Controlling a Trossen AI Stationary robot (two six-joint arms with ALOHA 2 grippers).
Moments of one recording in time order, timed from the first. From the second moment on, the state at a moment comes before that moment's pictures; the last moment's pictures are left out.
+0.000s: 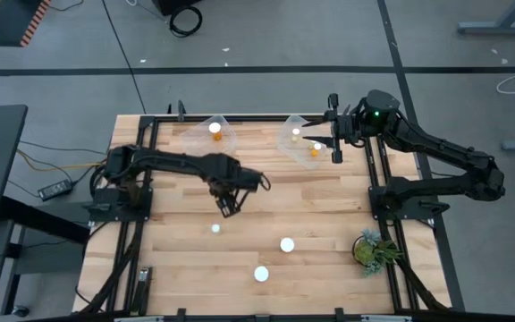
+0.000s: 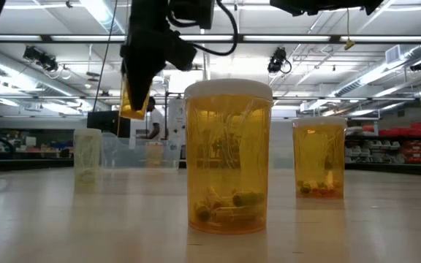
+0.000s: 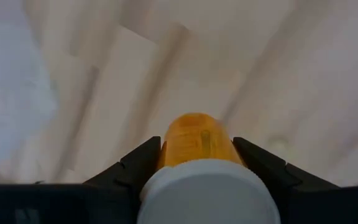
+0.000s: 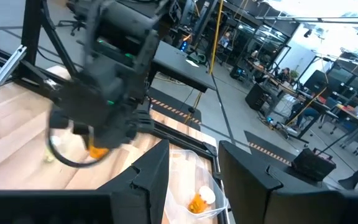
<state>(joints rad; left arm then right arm) -0.01 1.85 1.55 -1.32 -0.10 -0.45 -0.51 0.96 0.93 -0.06 -0.53 -0.53</state>
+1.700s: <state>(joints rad) 0.68 1.86 1.27 -1.09 -0.19 -0.06 -0.51 0.96 0.93 -0.06 -0.53 -0.54</state>
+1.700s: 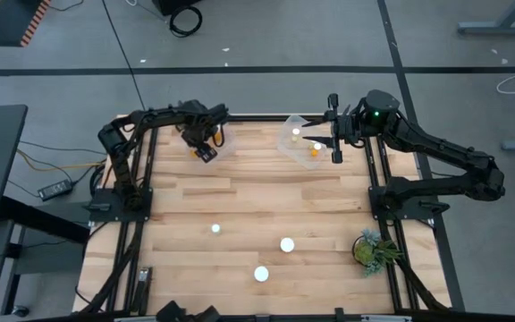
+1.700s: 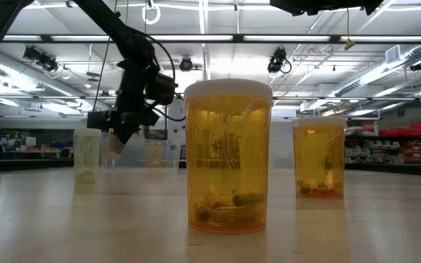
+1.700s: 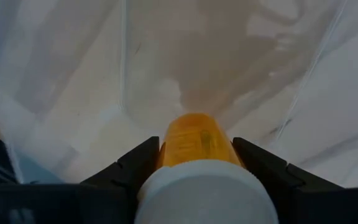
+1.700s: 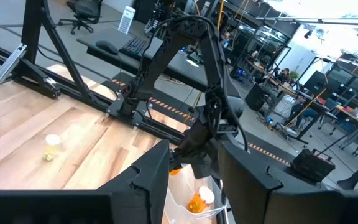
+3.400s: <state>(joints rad) 0.67 1.77 1.31 -1.13 -0.27 0.04 -0.51 0.96 0.93 -0.06 -0.53 -0.54</state>
